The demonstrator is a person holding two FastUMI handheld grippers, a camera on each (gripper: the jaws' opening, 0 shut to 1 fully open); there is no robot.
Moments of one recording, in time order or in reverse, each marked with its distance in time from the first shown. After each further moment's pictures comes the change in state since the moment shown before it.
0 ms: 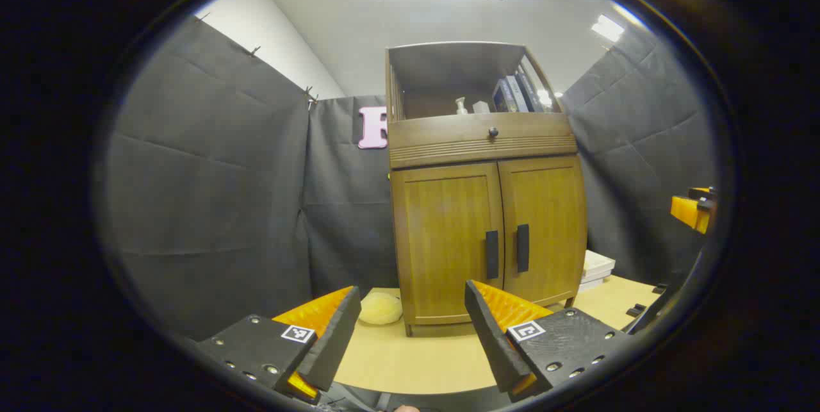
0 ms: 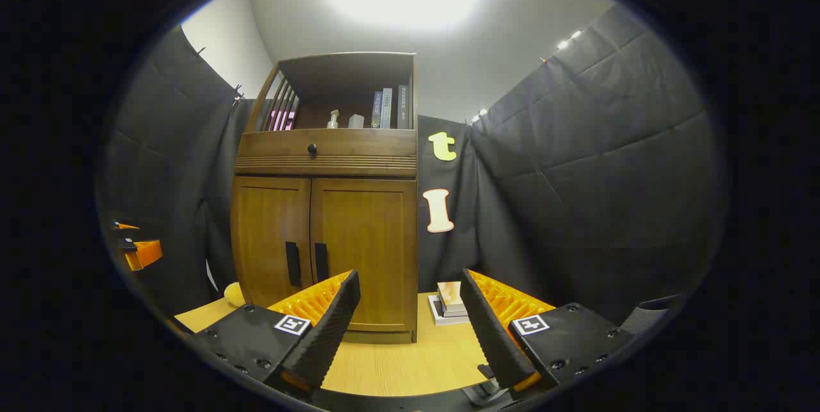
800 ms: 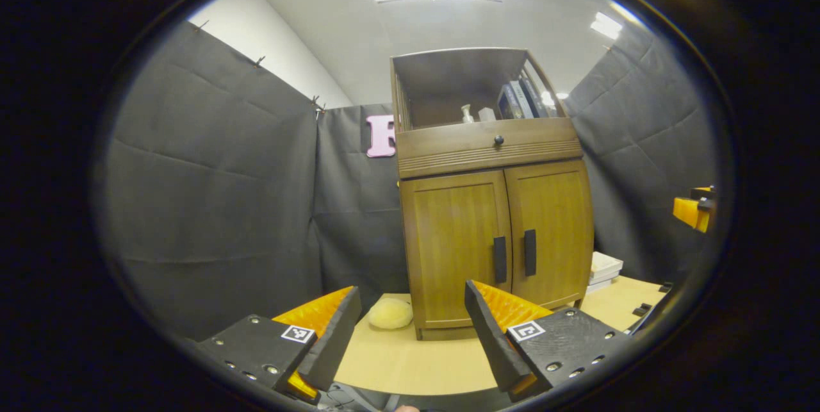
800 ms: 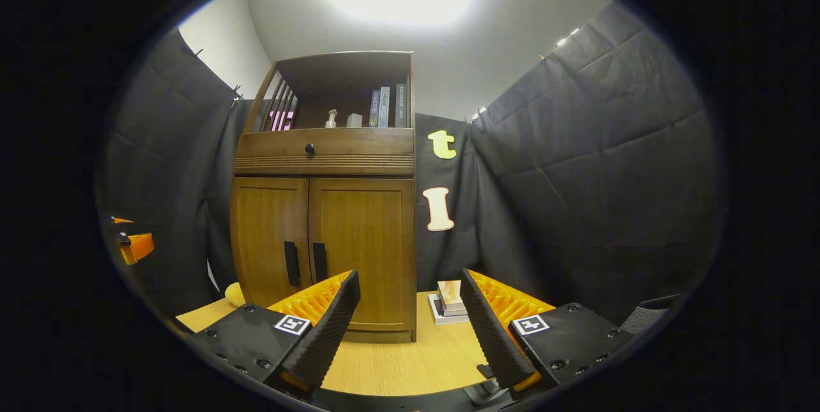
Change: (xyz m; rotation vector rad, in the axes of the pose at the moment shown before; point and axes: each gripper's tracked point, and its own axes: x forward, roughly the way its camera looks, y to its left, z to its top) left arm -0.017 0.008 0.012 0.013 -0.023 0.058; right arm 0.003 -0.012 -0.002 0.008 0.010 0.008
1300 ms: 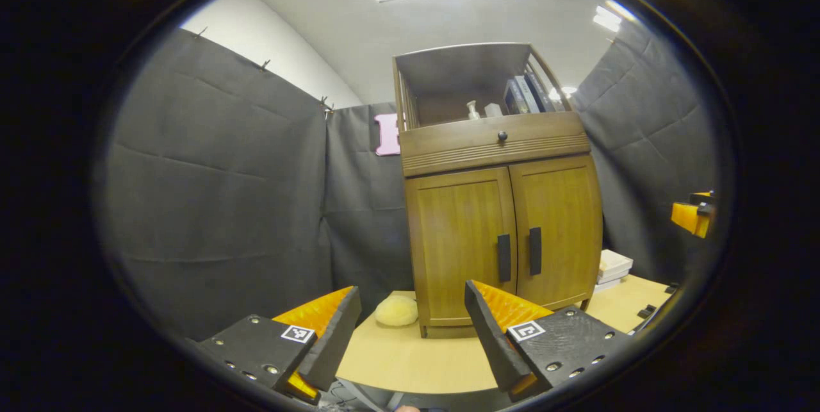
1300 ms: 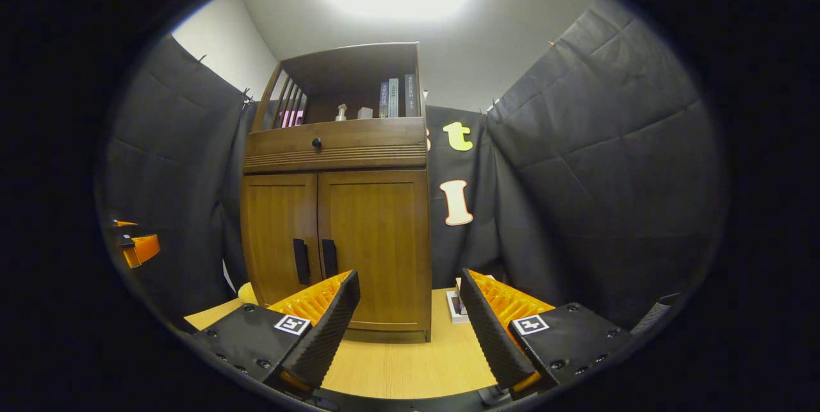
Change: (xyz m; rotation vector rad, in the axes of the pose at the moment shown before) left arm -0.007 -0.011 -0.001 0.019 0.009 0.060; right arm 0.036 0.005 -0.015 0.045 0.017 0.108
